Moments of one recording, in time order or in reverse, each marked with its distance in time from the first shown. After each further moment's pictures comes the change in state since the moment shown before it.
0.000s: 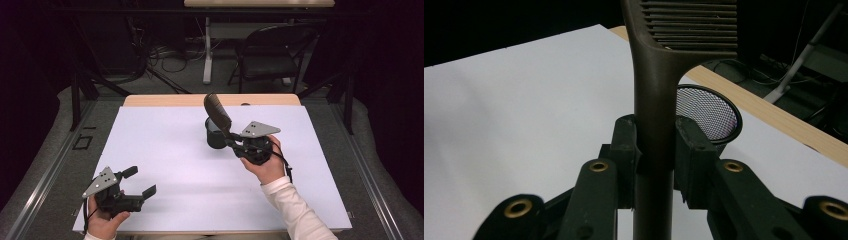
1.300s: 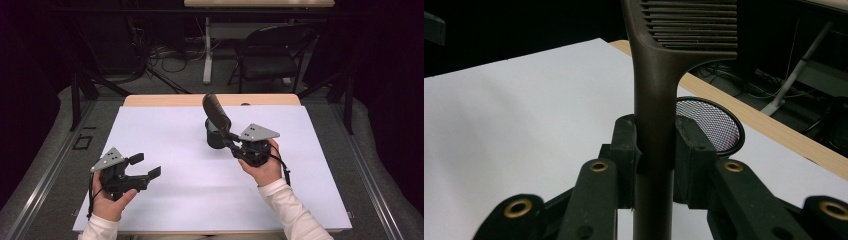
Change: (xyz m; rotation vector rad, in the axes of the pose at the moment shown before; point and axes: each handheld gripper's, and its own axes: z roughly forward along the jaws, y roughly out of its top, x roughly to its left) left arm 0.006 0.047 0.022 0.091 0.022 -0.062; right arm 0.007 -0.004 0.002 -0.057 -0.012 -0.012
